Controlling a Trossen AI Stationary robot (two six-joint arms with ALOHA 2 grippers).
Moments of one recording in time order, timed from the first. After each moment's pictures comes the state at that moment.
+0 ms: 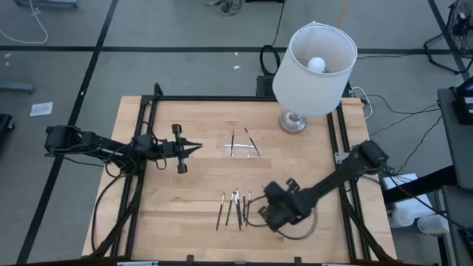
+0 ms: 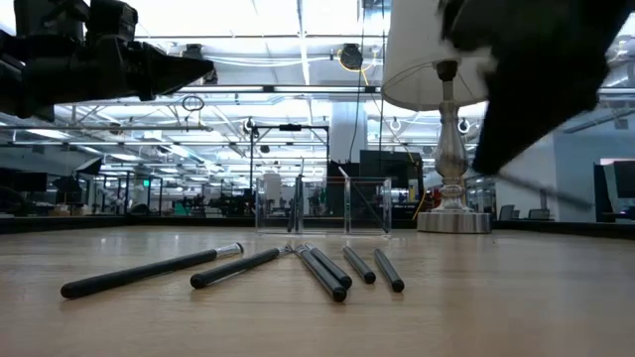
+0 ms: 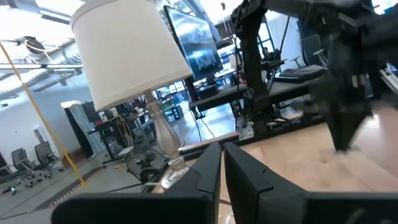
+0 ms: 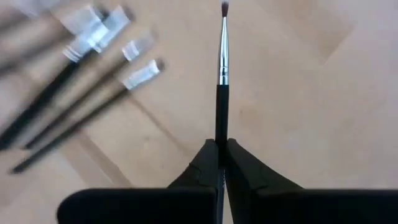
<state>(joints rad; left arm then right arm) 0.09 1.05 0.05 1.20 0.01 0.37 0.60 1.82 1.24 -0.86 0.52 1.35</state>
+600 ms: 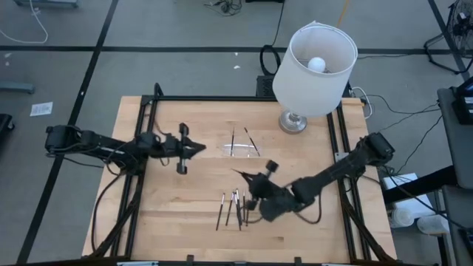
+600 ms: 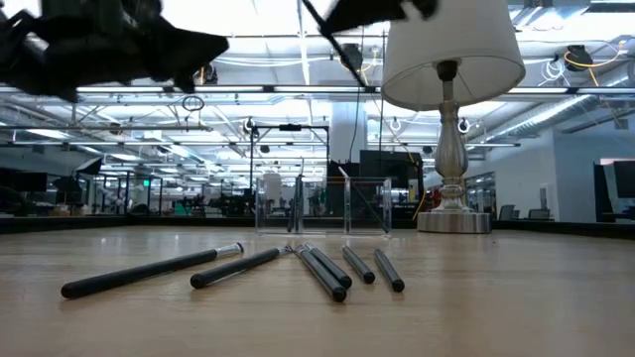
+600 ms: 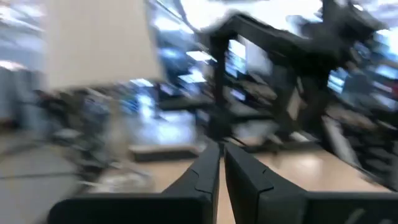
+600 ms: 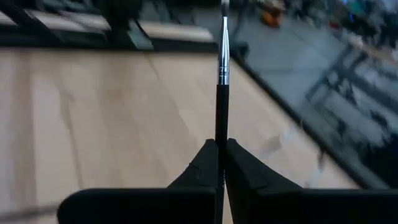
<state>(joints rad) 0.09 1.05 0.19 1.03 0.16 0.08 0.48 1.73 1.24 -0.12 0.99 0.24</state>
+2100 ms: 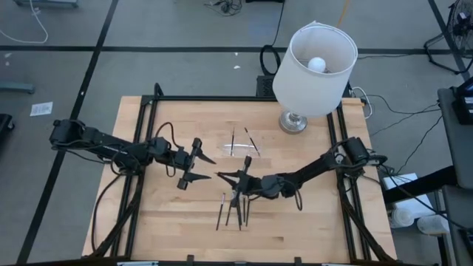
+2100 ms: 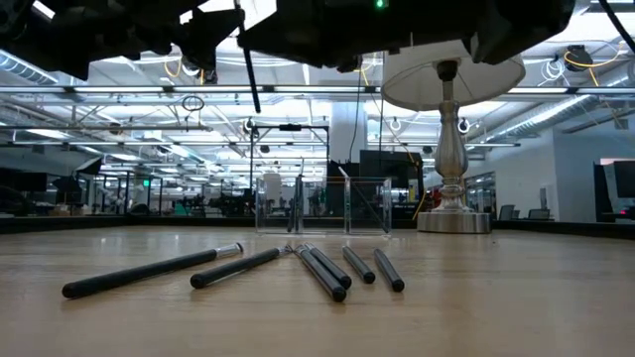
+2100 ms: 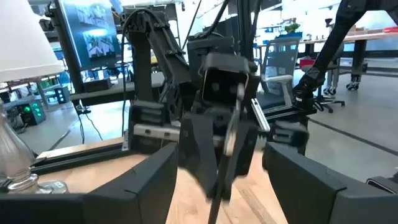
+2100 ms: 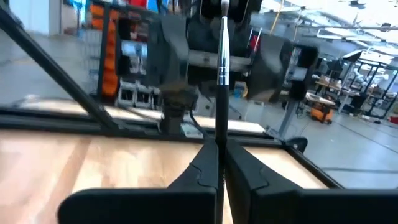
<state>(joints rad) -0.08 1.13 0.35 0.86 0.24 0.12 0.33 1.97 1.04 0.98 0.63 -0.25</state>
